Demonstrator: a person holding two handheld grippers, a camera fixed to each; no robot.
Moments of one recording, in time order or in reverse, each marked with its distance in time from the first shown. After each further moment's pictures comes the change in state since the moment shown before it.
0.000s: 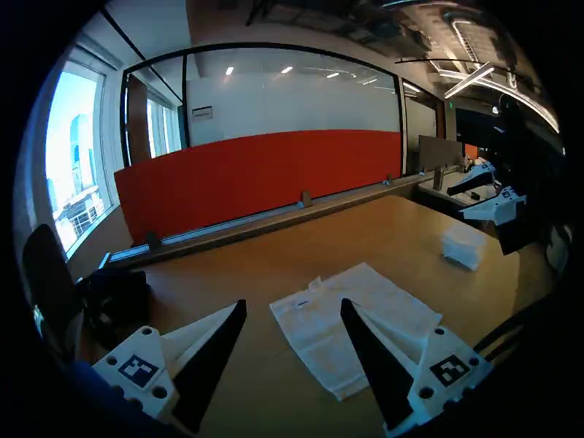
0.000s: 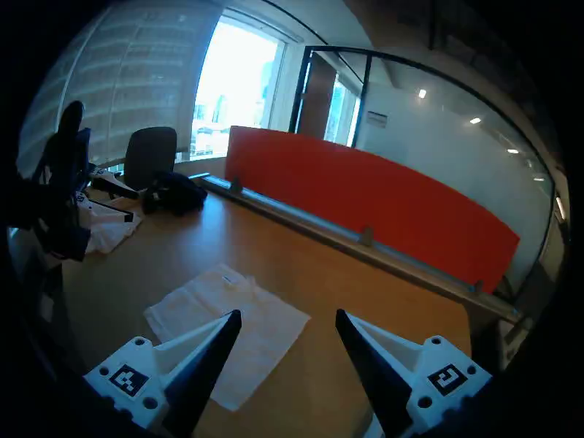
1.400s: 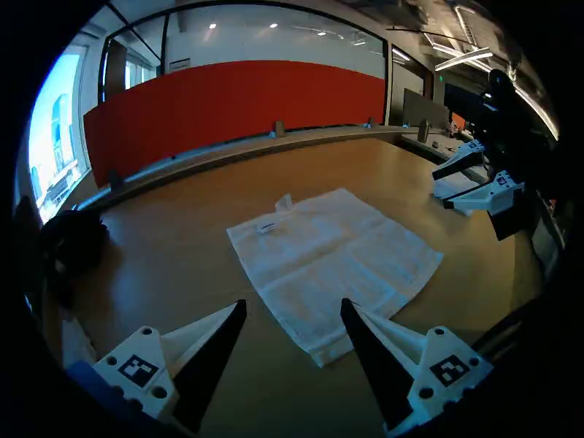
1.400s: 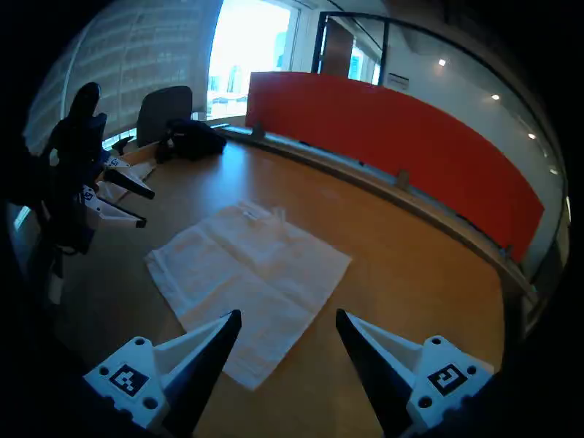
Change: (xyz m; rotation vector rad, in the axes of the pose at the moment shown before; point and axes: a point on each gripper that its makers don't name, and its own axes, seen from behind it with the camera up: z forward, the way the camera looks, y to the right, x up) left arm -0.136 0.051 0.045 -0.121 -0.217 -0.012; right arm -0.125 -0.052 0.053 0.098 -0.175 0.002
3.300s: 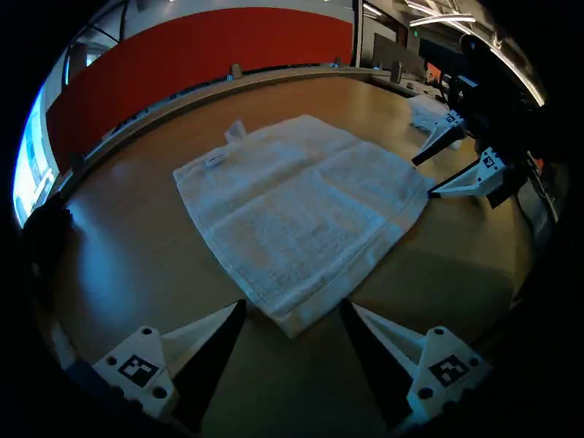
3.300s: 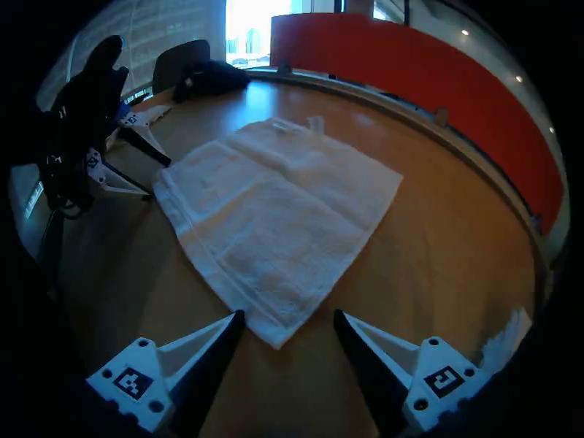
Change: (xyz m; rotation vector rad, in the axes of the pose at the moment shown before) left arm -0.084 0.035 0.037 -0.116 -0.230 0.105; right arm -0.109 -0.036 0.035 0.135 -0.216 -0.003
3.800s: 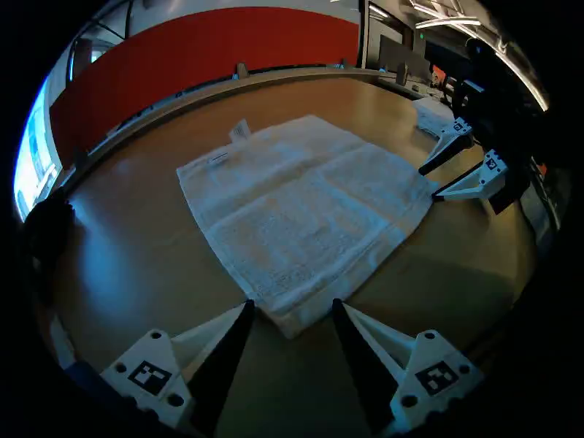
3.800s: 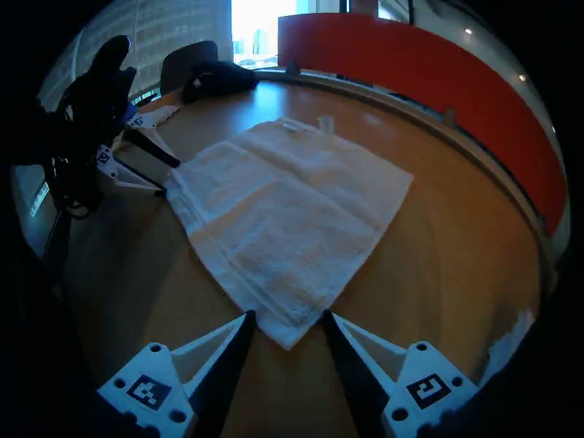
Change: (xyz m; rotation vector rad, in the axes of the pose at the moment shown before) left arm 0.000 0.001 0.000 0.017 -0.002 -0.020; right arm 0.000 -0.010 -0.001 0.043 0.002 -0.009
